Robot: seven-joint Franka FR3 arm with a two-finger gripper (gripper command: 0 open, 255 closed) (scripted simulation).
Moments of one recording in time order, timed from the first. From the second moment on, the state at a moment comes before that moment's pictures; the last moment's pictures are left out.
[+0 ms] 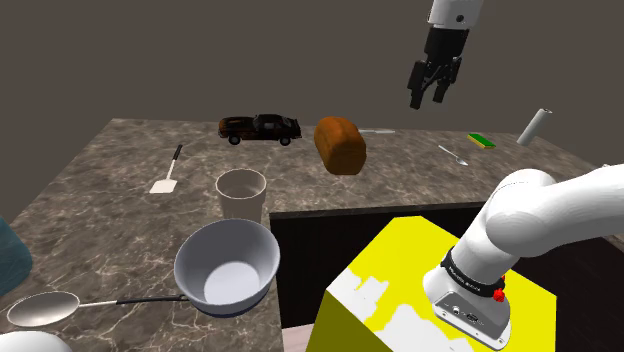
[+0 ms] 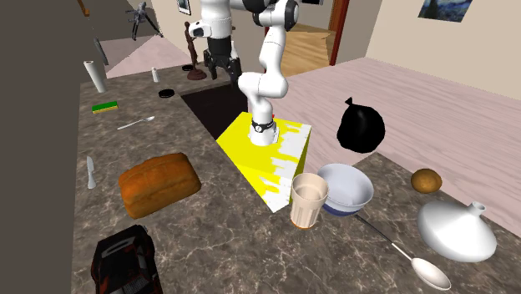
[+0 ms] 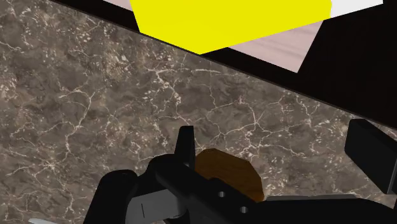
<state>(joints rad) -0.01 -0.79 -0.06 -2.31 -0.10 1.43 0.16</state>
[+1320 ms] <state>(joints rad) 0.09 -0.48 0.20 -2.36 0.15 1.85 0.50</state>
